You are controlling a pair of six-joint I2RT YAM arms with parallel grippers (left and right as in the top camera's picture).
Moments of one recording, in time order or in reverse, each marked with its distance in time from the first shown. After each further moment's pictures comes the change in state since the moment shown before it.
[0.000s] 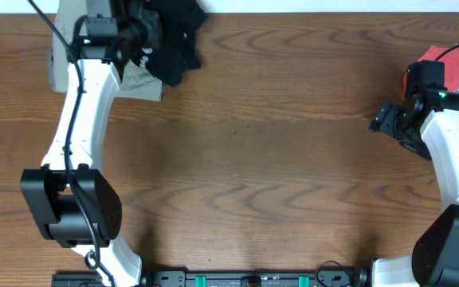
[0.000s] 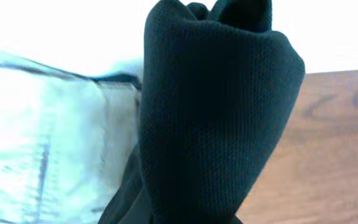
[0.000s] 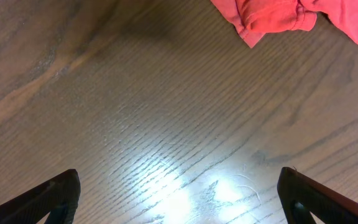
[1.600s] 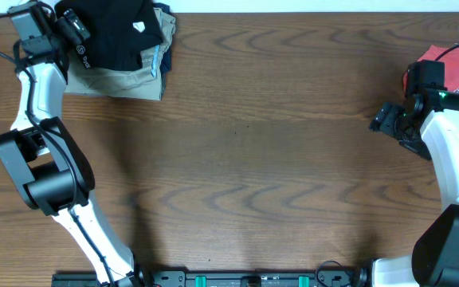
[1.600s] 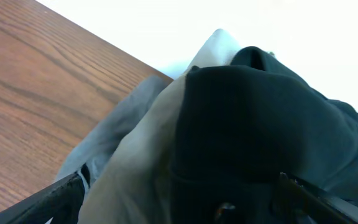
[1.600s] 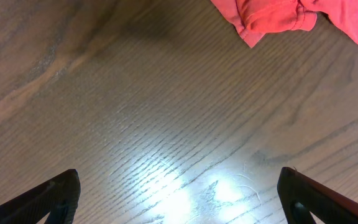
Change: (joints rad) left arm 0.342 0.303 0.012 0.358 -0.164 -0.291; right arm 0.000 0.000 0.000 0.000 0.000 0.000
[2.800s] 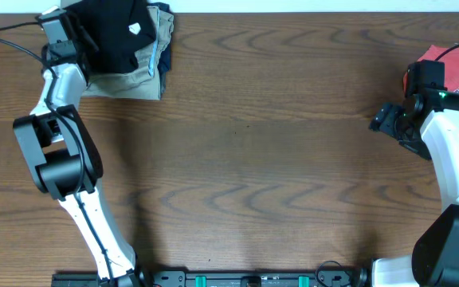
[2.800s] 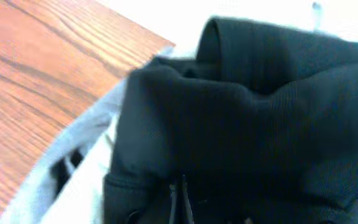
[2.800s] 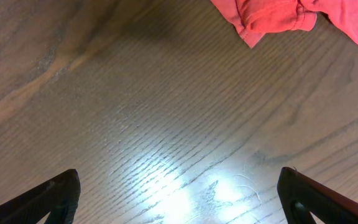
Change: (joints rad) left arm -0.058 0.111 0.013 0.055 -0.180 0.022; right arm 0.000 0.000 0.000 0.000 0.000 0.000
